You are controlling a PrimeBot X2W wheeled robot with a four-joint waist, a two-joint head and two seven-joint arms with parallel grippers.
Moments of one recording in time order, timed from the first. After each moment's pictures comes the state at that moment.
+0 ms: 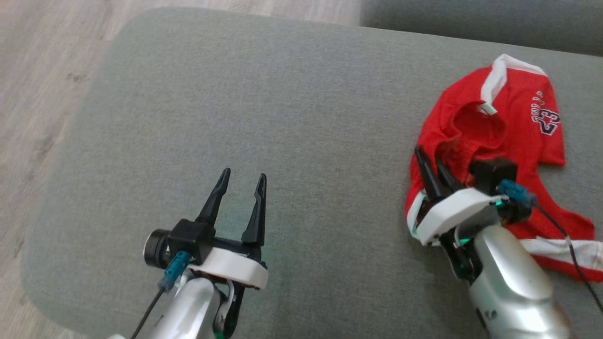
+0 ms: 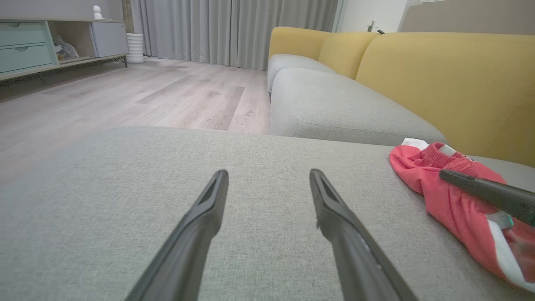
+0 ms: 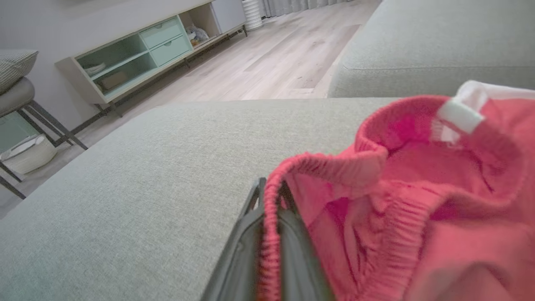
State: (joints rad) left arm -0.26 0.04 -0.42 0.39 -0.30 0.01 -0.25; right arm -0.38 -0.09 0.26 0.60 0.32 0.13 -0.11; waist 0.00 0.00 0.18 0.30
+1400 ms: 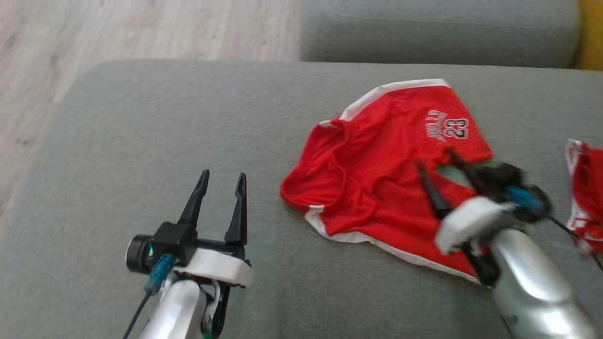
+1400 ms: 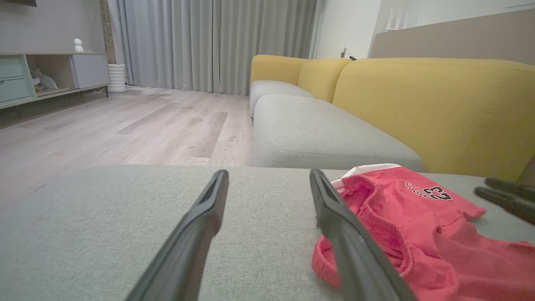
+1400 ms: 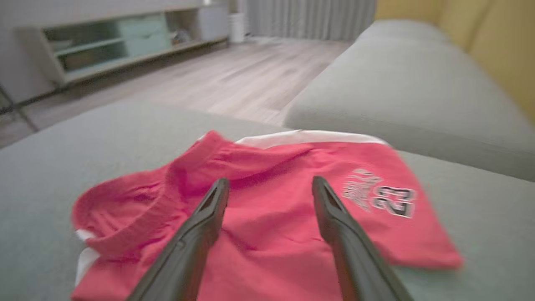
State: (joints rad) left arm -0.25 0.05 -0.34 0.39 -0.27 0.02 -0.25; right arm -0.43 -0.20 0.39 0.68 0.28 0.13 -0.18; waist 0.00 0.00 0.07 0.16
